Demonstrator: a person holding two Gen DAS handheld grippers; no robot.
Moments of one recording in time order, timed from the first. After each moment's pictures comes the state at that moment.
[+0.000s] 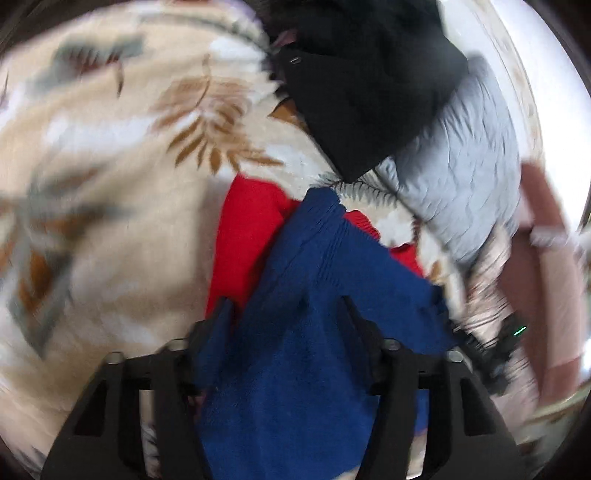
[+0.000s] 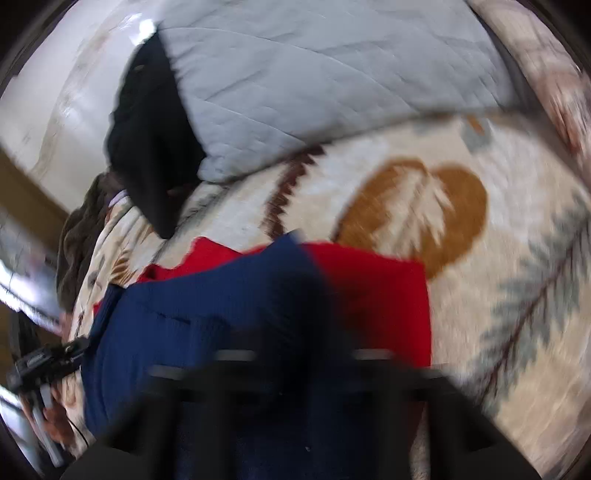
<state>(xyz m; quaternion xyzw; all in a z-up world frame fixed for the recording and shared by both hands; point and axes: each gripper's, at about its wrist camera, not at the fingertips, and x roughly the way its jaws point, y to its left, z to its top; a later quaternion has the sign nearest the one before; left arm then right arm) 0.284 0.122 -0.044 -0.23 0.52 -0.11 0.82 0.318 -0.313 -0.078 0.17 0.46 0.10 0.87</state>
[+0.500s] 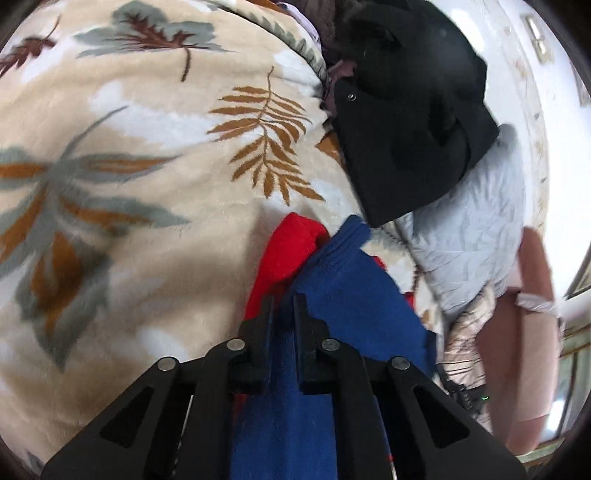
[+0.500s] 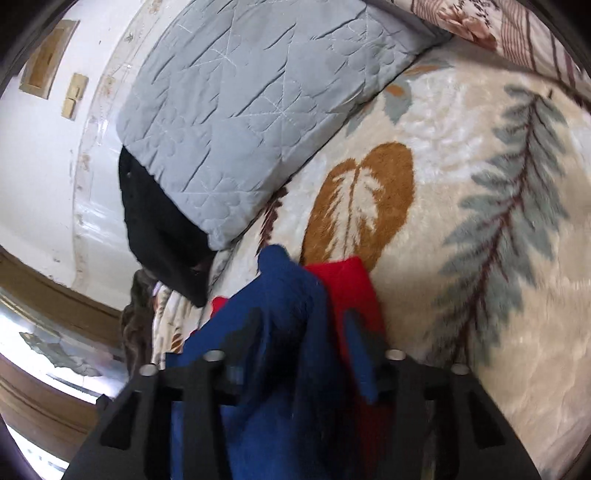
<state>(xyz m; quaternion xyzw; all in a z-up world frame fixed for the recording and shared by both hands) 0.283 0.176 -0.061 -0.38 0.50 -0.08 0.78 0.271 -0.382 -0.112 0.39 0.41 0.08 0.82</state>
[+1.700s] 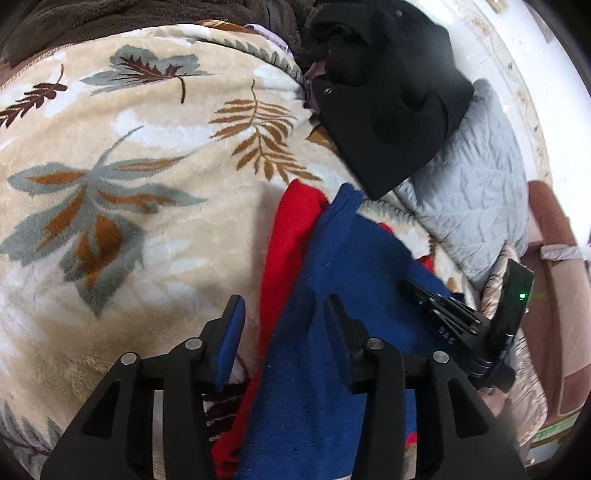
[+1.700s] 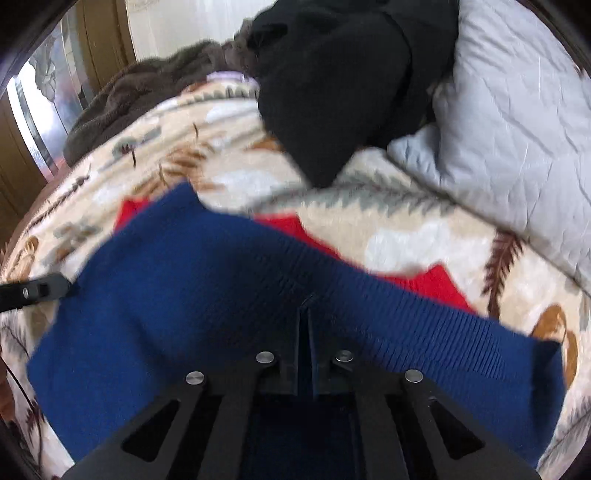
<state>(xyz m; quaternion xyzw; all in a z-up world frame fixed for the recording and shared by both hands) 0.245 0.158 -0.045 -0.28 0.48 -0.06 0.83 0.333 -0.110 -0.091 -0.11 0.47 0.20 0.86</state>
